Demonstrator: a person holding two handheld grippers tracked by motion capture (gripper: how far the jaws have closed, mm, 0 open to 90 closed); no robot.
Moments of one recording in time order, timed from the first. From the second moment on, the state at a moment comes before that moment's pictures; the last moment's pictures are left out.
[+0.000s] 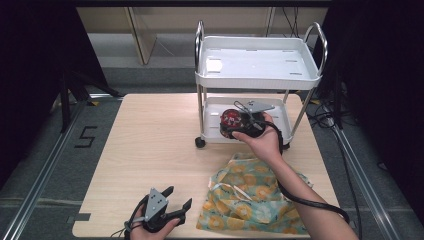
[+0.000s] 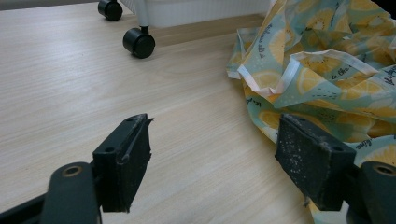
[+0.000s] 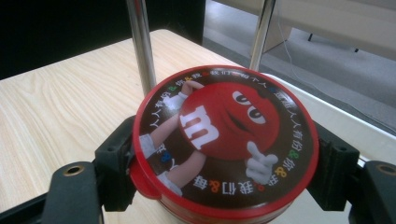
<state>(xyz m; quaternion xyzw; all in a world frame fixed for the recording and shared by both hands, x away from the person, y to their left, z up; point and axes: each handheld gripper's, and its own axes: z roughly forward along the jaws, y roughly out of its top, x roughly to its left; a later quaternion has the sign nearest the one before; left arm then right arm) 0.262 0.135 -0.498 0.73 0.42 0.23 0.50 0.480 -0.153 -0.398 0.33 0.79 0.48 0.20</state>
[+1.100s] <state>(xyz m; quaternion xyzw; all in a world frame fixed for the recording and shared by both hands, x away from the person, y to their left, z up) 0.263 0.136 -0.499 0.73 0.41 0.22 0.50 0.502 -0.143 -0.410 0.33 0.79 0.47 0.21</state>
